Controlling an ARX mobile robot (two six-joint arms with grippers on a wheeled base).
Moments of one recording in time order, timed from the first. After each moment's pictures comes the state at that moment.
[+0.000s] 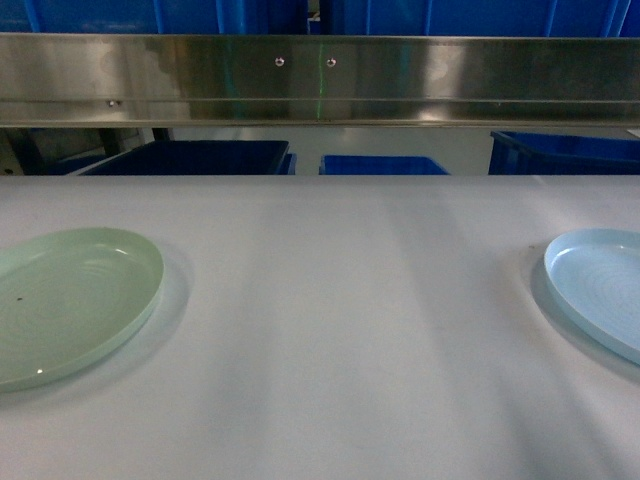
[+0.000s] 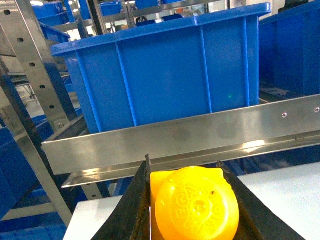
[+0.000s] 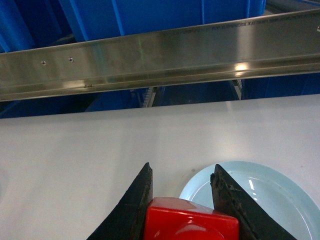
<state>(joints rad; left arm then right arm) 0.04 1.14 0.58 0.66 0.02 0.18 0.07 1.17 0.63 0.32 -0.10 0.16</state>
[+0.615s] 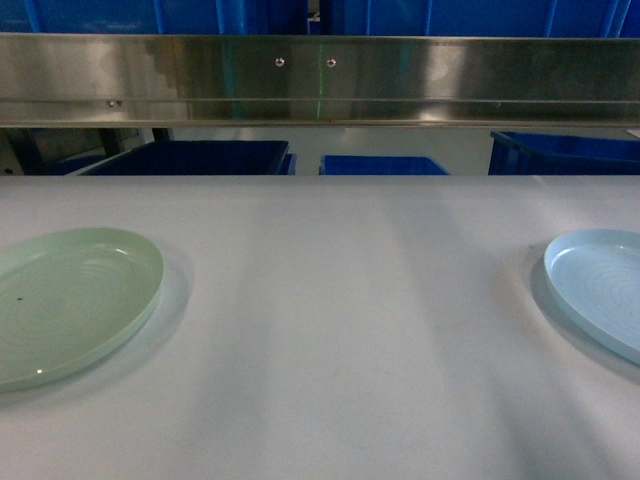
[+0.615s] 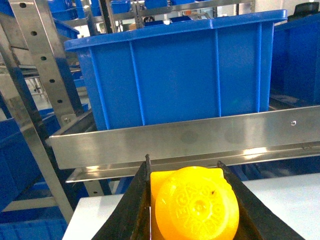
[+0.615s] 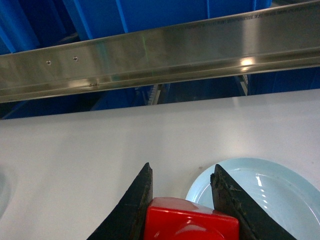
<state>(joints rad) 0.06 1.15 0.59 0.67 0.01 0.13 0.08 1.18 0.63 0.31 -0.11 0.20</state>
